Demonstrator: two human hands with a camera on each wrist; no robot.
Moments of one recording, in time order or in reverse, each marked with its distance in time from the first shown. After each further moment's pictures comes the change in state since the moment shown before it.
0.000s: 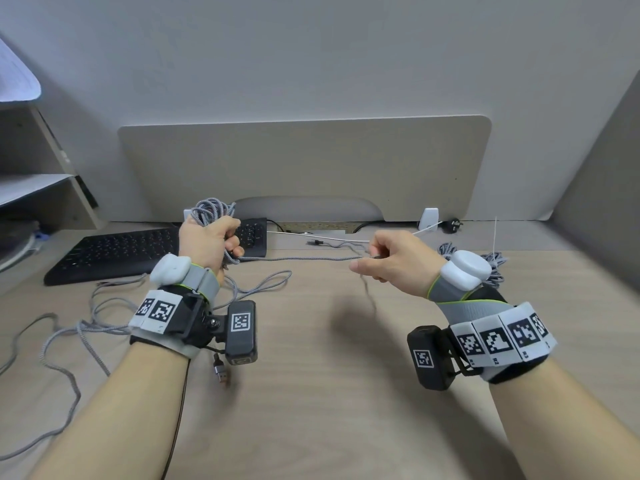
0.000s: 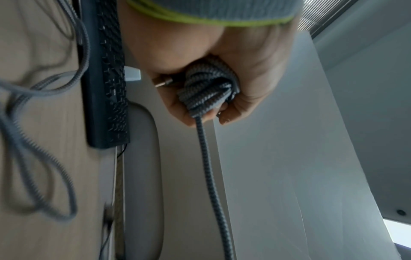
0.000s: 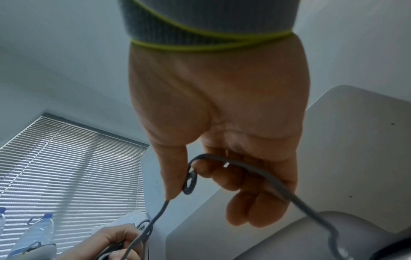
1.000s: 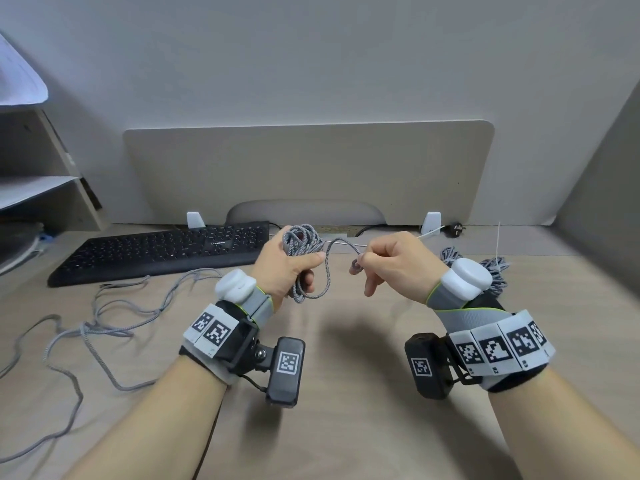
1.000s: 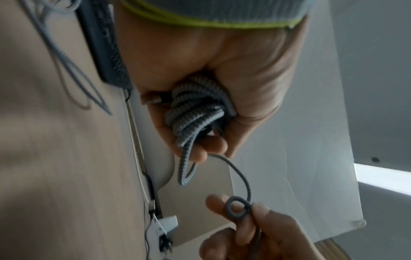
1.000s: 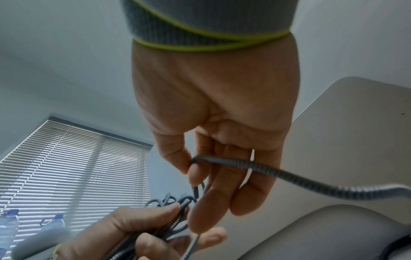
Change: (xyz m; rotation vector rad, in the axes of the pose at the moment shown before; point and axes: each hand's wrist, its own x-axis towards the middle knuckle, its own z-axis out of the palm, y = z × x) left_hand -0.061 -0.024 0.061 0.184 -0.410 -0.186; right_hand -0.012 -0.020 0.001 0.131 -0.058 -0.015
